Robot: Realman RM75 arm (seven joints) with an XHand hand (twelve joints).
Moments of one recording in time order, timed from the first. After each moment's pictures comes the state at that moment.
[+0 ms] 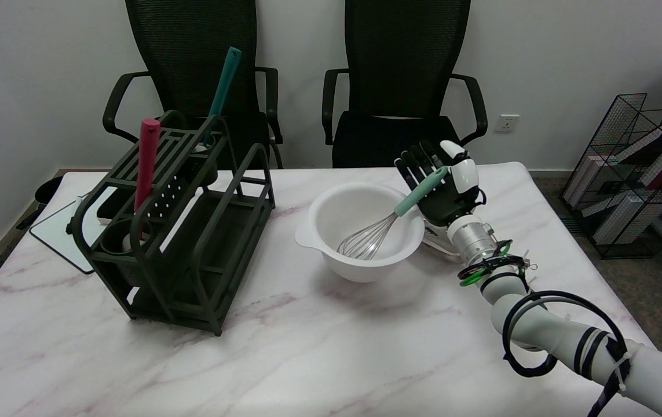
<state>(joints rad) 0.20 -0.97 0.91 -1.19 -1.51 0.64 1.75</state>
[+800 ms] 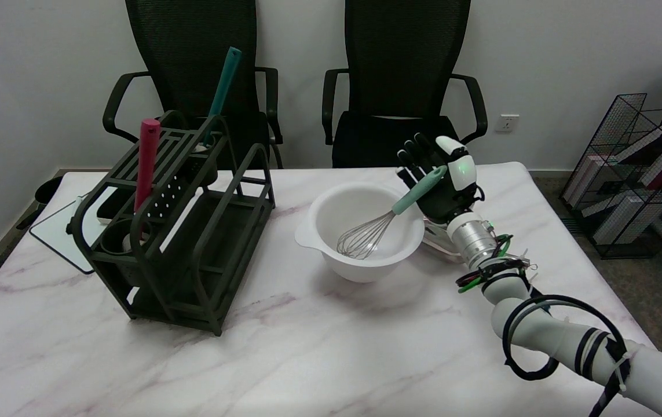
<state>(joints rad) 0.20 -0.97 0.91 -1.18 -1.63 0.66 1.76</state>
